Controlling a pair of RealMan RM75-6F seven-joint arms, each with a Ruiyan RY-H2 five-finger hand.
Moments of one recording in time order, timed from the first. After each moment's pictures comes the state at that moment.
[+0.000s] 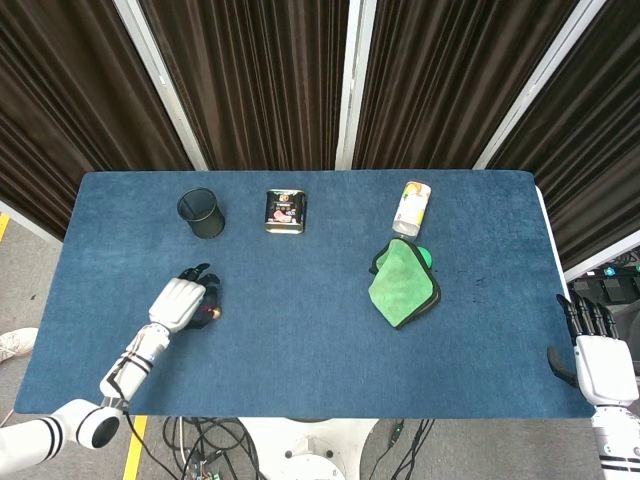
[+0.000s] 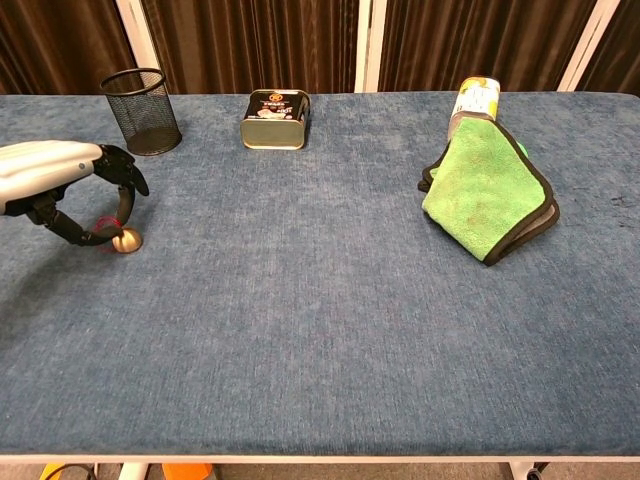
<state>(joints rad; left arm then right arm) -0.57 -1.52 -0.07 -1.34 1.35 0.98 0.09 0.06 -1.16 0.06 -1.55 -1.45 1.45 -0.03</state>
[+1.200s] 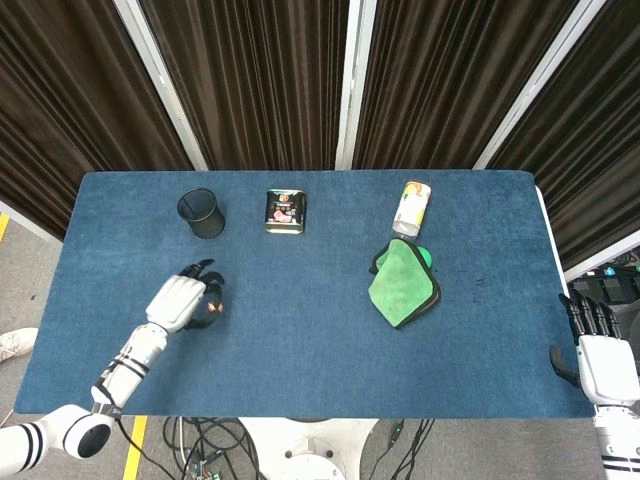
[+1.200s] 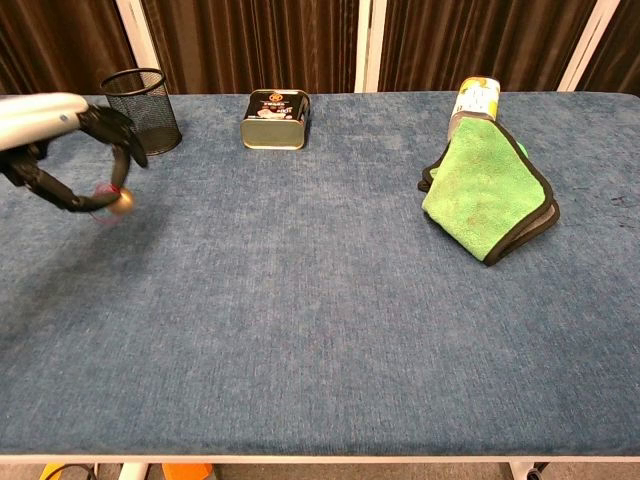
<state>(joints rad) -0.57 -1.38 -0.10 -1.59 1.34 0.99 0.05 0.06 -1.16 0.06 -1.55 -1.45 1.45 -0.01</state>
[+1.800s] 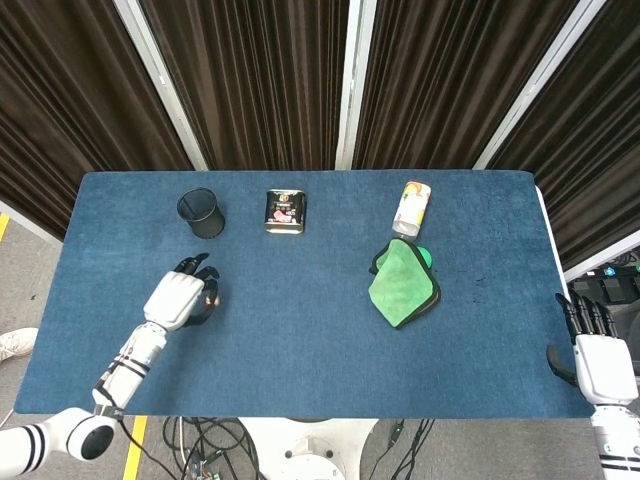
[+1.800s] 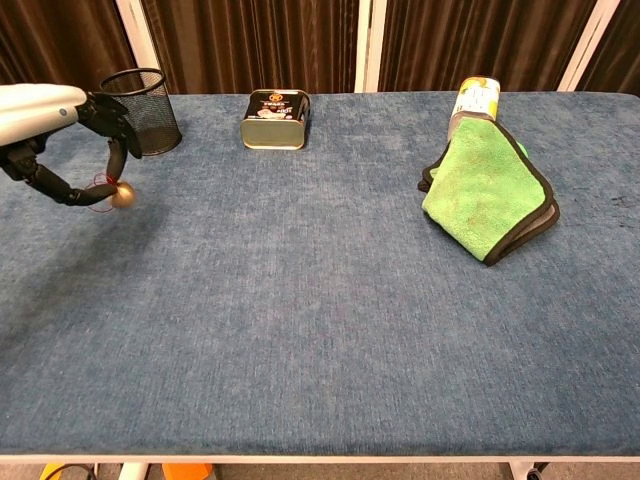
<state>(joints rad) -0.56 -1.40 -0.11 -1.60 1.28 1.08 0.26 0.06 -1.15 0.06 -1.55 -1.45 1.45 -0.02</state>
